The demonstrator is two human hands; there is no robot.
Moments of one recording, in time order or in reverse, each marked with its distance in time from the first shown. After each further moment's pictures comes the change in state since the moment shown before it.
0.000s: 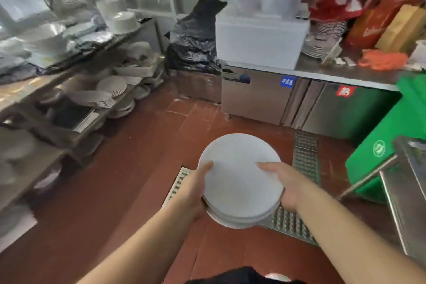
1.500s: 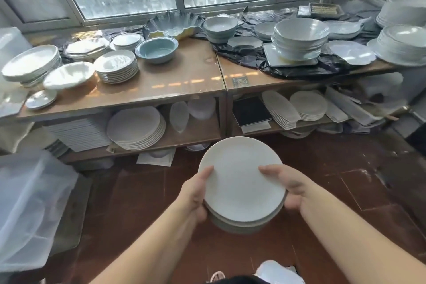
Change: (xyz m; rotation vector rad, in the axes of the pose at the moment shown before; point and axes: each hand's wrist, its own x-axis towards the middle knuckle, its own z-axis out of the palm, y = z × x) left_hand 0.233 0.394 -0.481 -0.780 0.788 0.193; right_hand 0.361 -0.153 0.783 -0.718 -0.761 0.351
